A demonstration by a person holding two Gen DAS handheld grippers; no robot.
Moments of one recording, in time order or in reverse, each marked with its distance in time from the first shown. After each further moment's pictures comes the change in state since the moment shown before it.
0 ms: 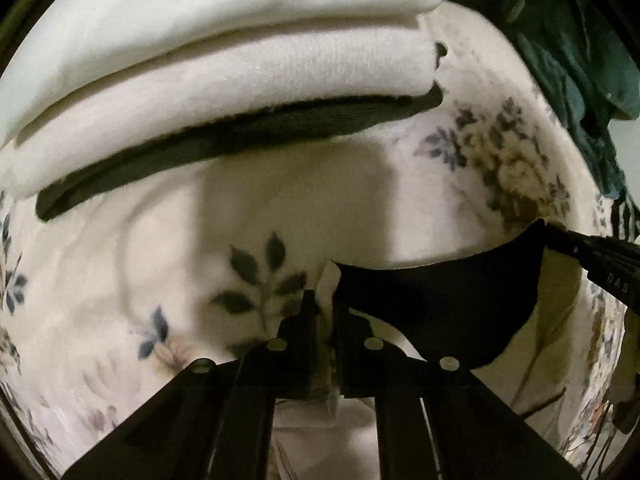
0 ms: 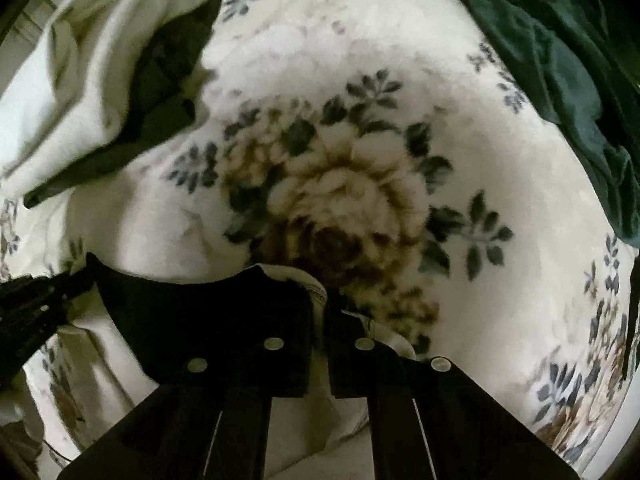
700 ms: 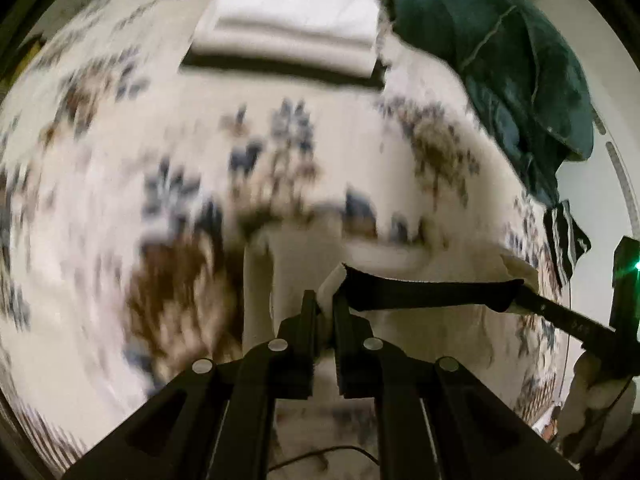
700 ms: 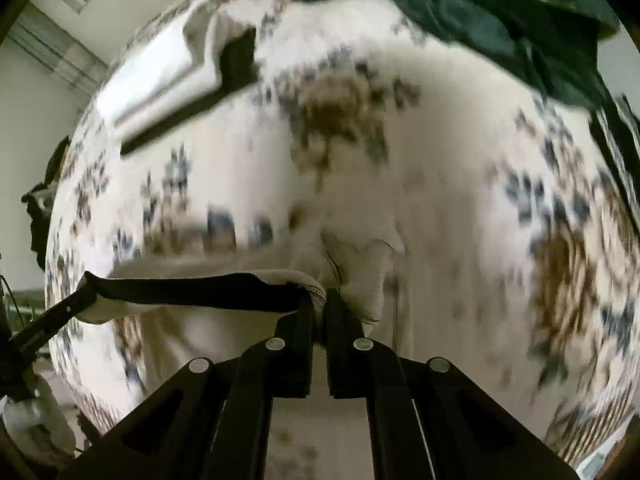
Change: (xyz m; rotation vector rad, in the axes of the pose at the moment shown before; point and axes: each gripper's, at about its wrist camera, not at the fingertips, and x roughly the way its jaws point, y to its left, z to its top) left arm -0.118 -0.036 -0.206 -0.240 -0.127 -0.091; right arm -0.122 -0.034 -0.238 0.101 -0.042 0.156
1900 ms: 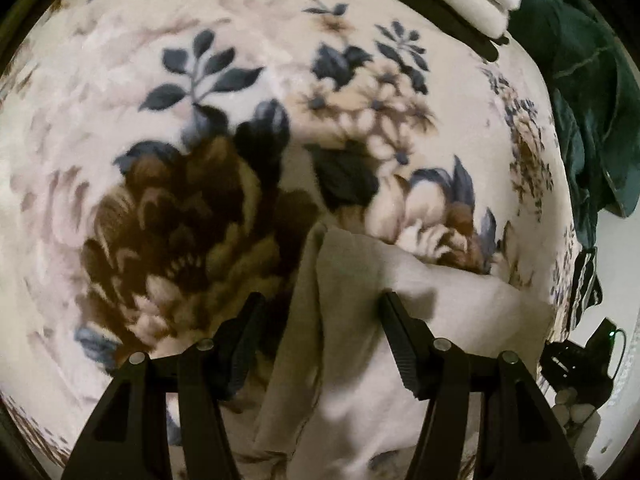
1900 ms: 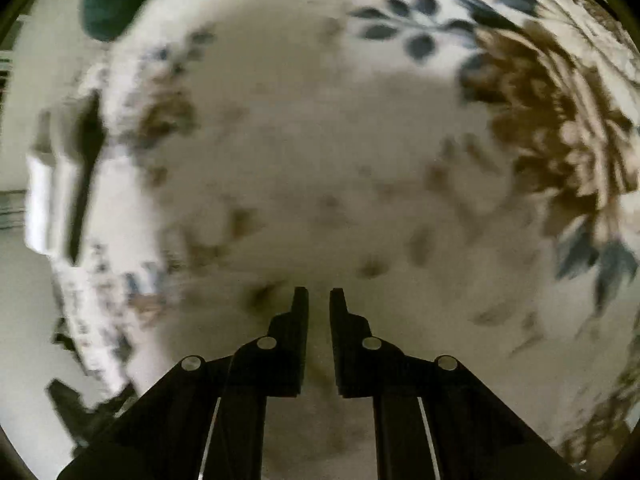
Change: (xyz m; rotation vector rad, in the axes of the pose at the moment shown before) left arm 0.081 0.068 0.014 -0.267 0.175 -0.020; right arm 0.075 -0.158 -0.005 0.552 0.102 0.083
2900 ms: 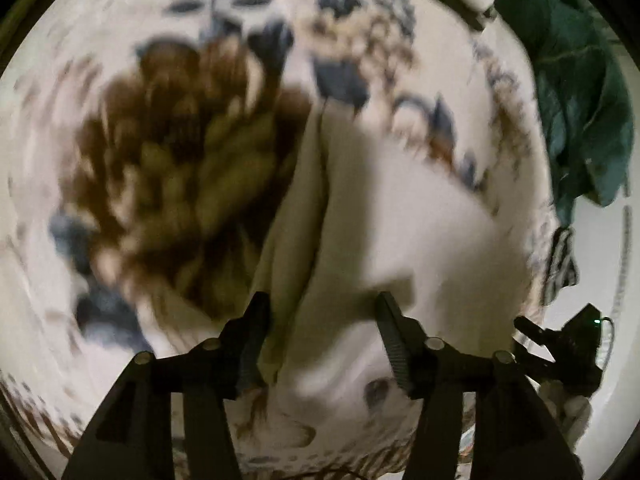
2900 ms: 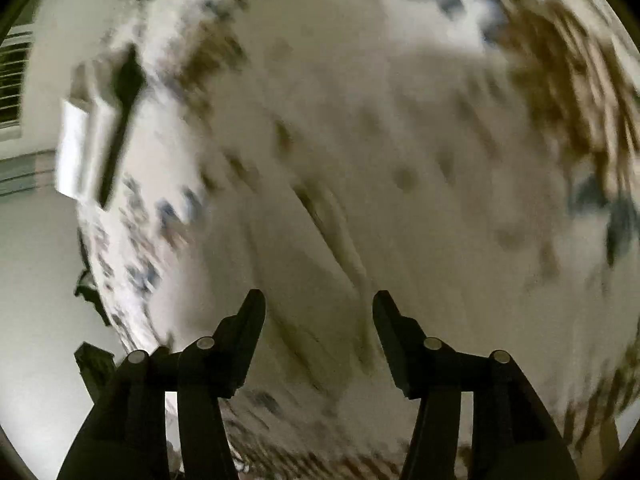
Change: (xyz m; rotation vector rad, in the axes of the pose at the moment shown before) left arm -0.003 0.003 -0.059 -0.031 0.083 -0.066; right arm -0.006 0.004 -0.054 -0.074 0.211 0.100
